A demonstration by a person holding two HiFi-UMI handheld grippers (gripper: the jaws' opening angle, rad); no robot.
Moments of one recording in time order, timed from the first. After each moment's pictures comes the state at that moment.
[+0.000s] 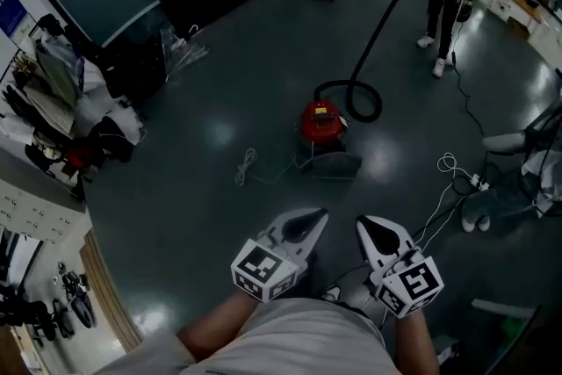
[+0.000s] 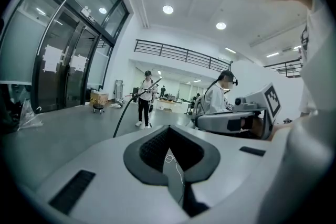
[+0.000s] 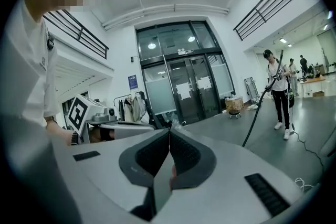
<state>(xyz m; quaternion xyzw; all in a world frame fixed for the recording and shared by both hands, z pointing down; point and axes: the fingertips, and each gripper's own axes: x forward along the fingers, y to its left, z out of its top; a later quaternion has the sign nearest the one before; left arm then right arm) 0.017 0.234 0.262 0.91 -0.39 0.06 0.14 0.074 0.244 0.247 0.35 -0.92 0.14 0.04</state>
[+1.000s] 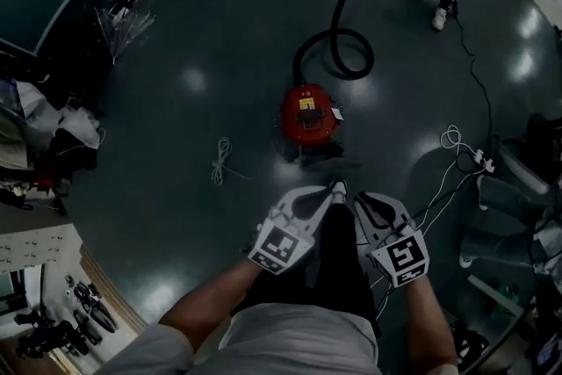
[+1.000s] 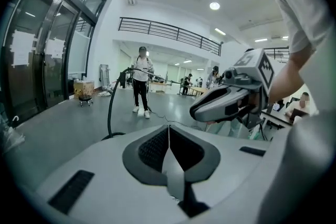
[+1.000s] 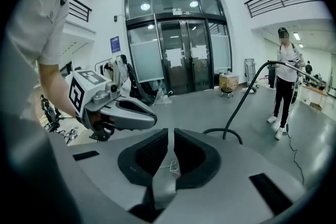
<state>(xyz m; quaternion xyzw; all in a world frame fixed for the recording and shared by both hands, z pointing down) -0.015 -0.103 0.478 0.93 -0.29 0.17 0.12 0.028 -0.094 0.462 0.36 -0.89 0.16 0.23</state>
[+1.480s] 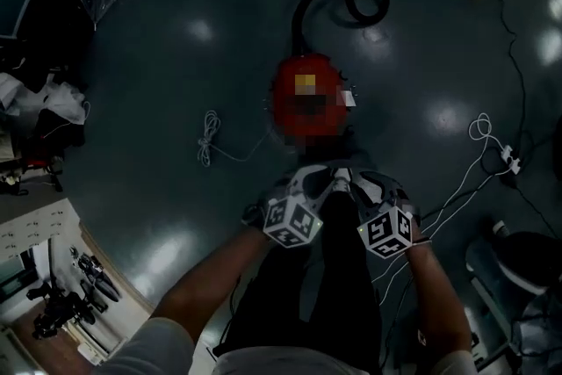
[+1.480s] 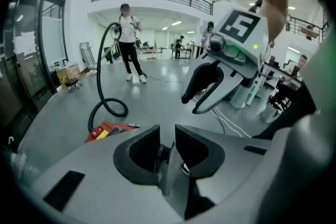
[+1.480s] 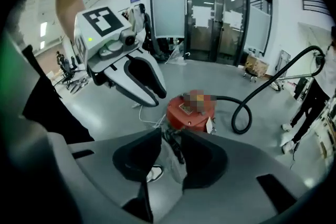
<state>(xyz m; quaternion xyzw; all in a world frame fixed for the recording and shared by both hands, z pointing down) 0.013 -0.187 0.785 0.90 -0.22 0.36 0.10 0.054 -0.181 0.778 0.22 -0.87 0.10 0.43</state>
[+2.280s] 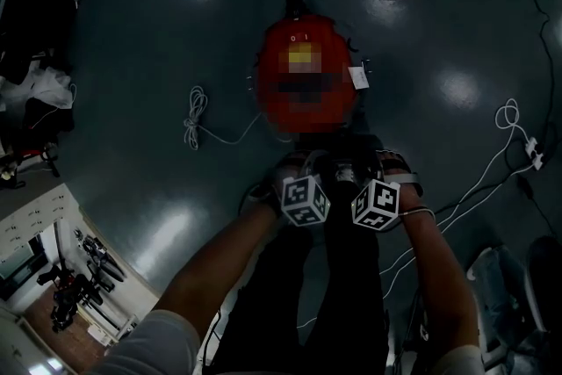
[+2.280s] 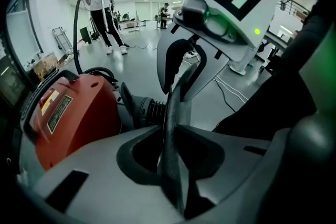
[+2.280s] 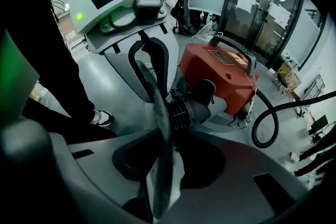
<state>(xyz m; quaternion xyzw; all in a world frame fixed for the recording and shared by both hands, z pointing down) 0.021 -0.176 1.010 0.85 -0.13 0.50 0.10 0.054 -0.187 1.003 0.08 -0.83 0.01 0.55</state>
